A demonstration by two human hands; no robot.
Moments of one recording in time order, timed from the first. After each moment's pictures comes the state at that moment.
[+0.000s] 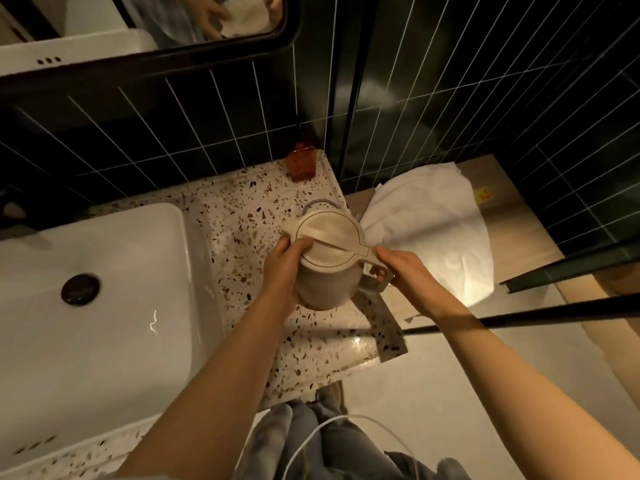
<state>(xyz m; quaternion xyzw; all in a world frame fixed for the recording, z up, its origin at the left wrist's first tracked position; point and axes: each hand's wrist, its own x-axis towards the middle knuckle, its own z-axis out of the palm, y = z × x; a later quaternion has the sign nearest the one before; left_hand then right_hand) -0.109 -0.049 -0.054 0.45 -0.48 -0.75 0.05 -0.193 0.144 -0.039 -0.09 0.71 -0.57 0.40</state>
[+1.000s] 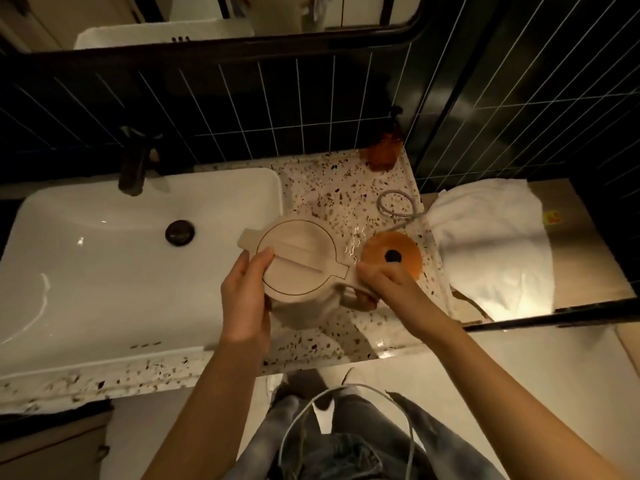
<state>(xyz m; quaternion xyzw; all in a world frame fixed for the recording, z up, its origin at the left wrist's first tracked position) 0.083 -0.109 0.027 0.48 -0.40 -0.74 0.25 -0.051 0.043 0.012 -0.24 0.66 -0.56 0.44</state>
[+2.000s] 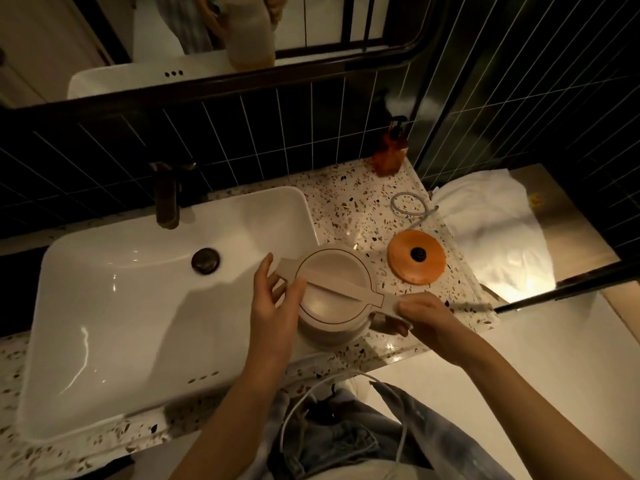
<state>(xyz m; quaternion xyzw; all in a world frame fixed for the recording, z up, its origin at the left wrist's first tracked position) 0.146 -0.170 0.028 0.41 -0.61 -0.67 0.13 0.015 0.030 -0.006 -0.19 0.64 -0.59 0.45</state>
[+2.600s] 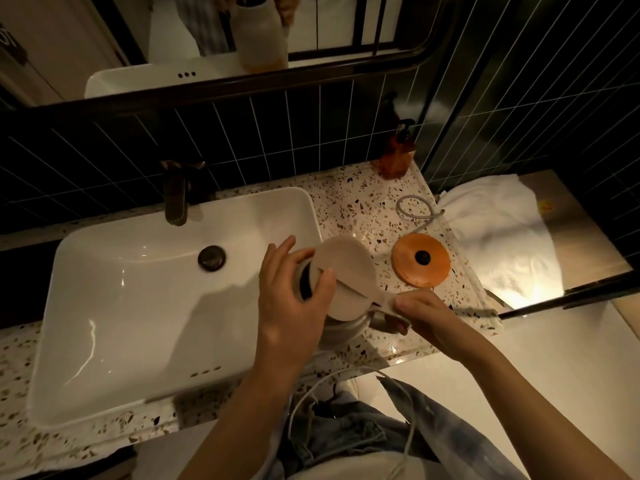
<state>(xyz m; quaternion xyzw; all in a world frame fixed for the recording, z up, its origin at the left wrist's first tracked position) 0.141 -0.153 0.066 0.32 -0.77 -0.52 0.17 0.011 0.025 0.003 -0.23 0.65 -0.57 0.45</state>
